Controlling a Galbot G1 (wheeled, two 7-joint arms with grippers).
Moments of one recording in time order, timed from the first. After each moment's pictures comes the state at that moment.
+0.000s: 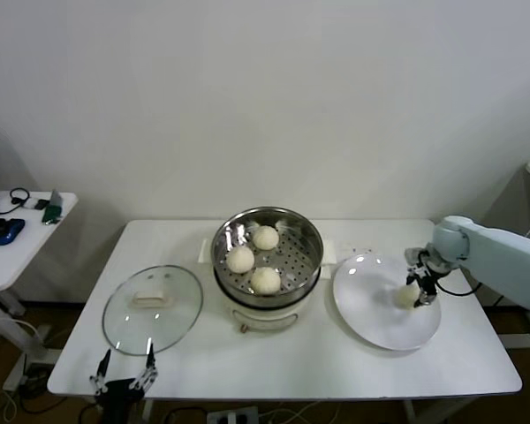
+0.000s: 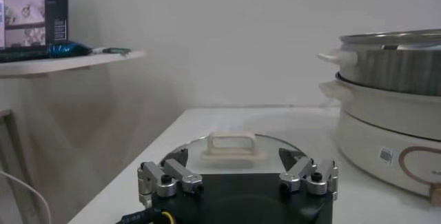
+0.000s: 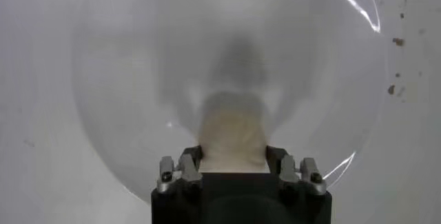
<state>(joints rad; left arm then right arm) 1.77 -1.58 -0.72 -1.94 -0.07 -0.14 0.00 0.30 0.73 -1.36 1.02 0.18 -0.13 -0.97</state>
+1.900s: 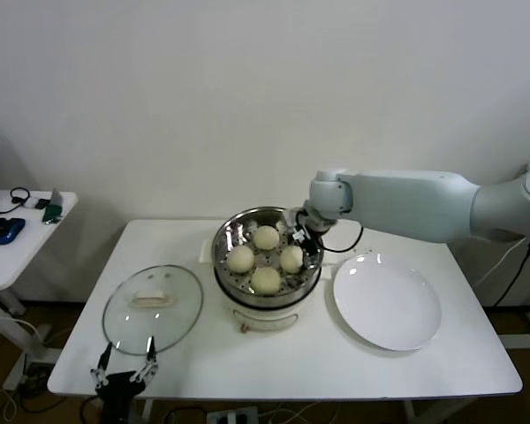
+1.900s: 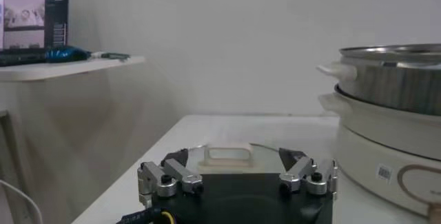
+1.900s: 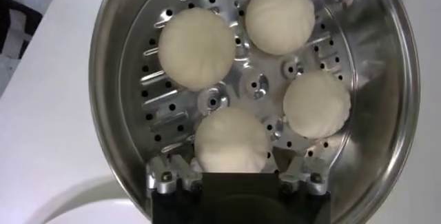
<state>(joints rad) 1.76 -1.58 -0.72 -1.97 -0.09 -0.11 0.00 0.65 1.14 -1.57 1.27 0.53 -0.31 -0.83</state>
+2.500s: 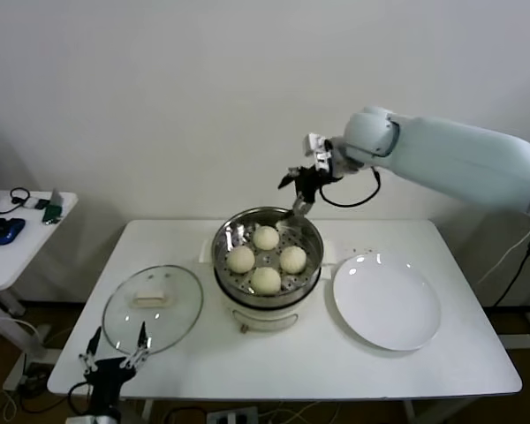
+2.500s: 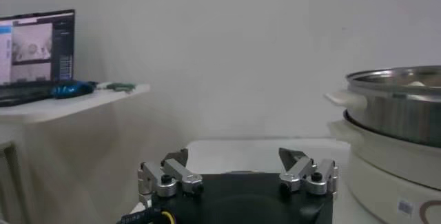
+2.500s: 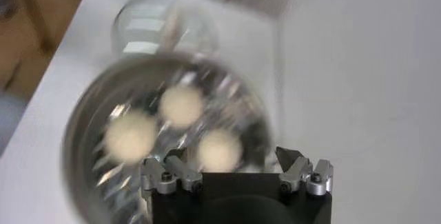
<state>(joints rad) 1.73 -1.54 -0.74 -2.01 -0.08 -0.11 0.00 0.65 0.93 -1.22 1.30 0.84 -0.29 -0.70</state>
